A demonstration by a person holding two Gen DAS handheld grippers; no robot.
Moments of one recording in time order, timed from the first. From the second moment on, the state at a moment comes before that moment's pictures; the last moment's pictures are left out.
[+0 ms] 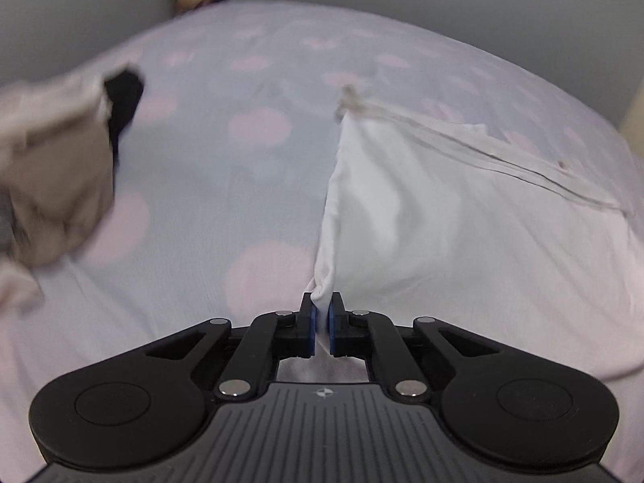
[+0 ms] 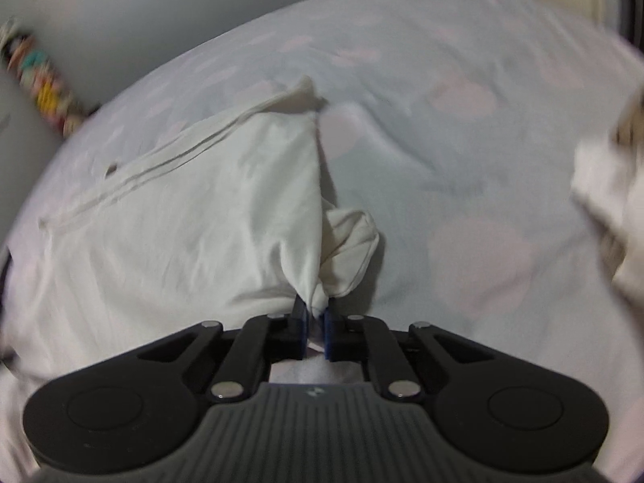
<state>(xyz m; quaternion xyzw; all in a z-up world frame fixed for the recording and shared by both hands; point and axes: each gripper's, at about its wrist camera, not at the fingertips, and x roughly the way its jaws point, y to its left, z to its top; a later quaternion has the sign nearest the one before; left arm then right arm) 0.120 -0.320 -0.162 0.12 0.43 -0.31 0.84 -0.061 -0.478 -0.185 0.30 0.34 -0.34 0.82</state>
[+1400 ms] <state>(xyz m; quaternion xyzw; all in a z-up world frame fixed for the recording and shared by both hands) 0.031 -0.240 -0.130 0.09 0.44 -0.30 0.84 -0.122 -0.381 -0.118 0.13 0.41 -0.36 0.83</state>
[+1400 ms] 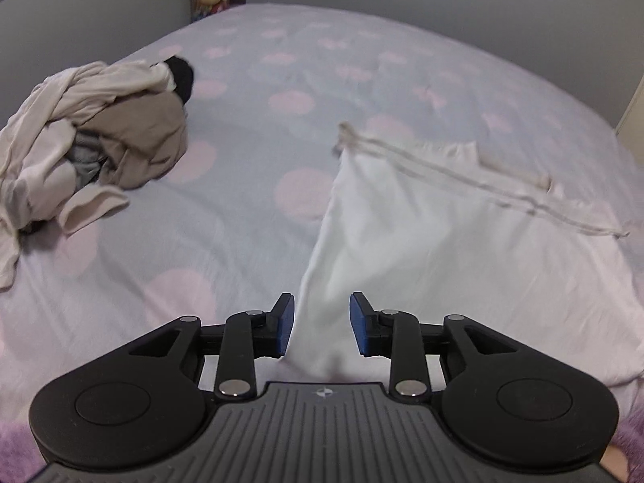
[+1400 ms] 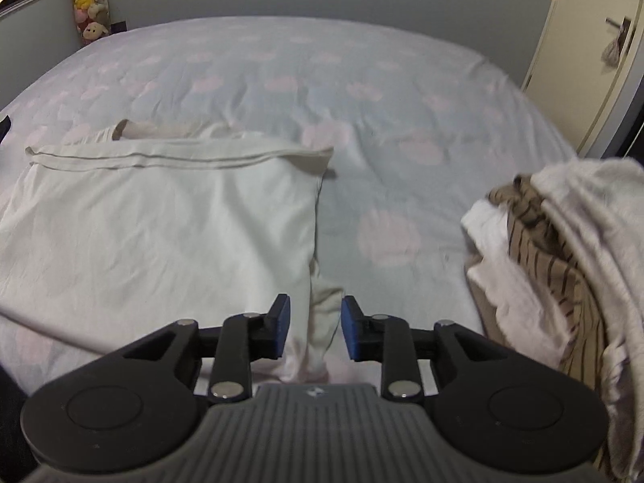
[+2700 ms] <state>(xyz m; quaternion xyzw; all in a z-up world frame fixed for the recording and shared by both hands) 0.091 -0.438 -0.207 0.21 0.39 -0.45 0.78 0.069 -0.452 -0.207 0.10 0.40 -0.28 0.87</state>
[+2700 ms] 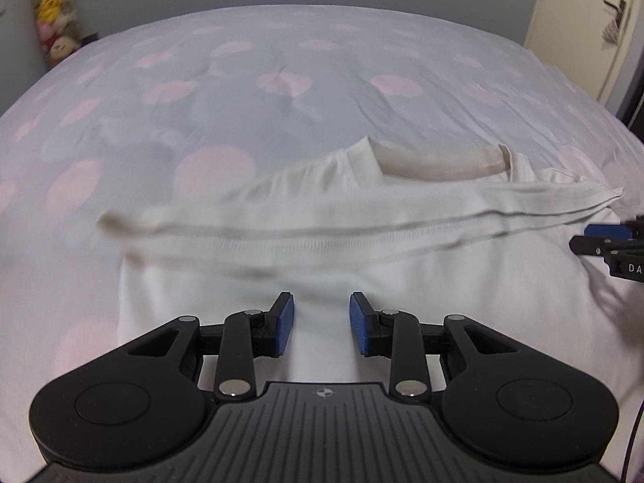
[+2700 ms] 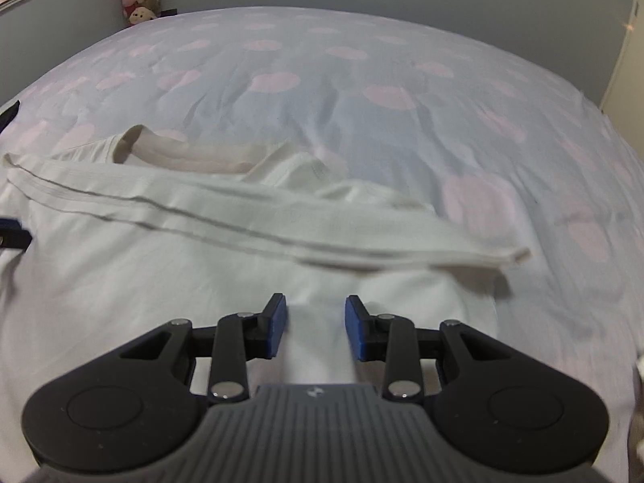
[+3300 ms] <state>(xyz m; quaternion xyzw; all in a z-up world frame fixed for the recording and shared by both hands) 0.141 -0.519 -0.200 0.19 0.35 -0.45 0.80 0.147 -0.520 -0.199 0.10 0.36 -0.29 0.88</state>
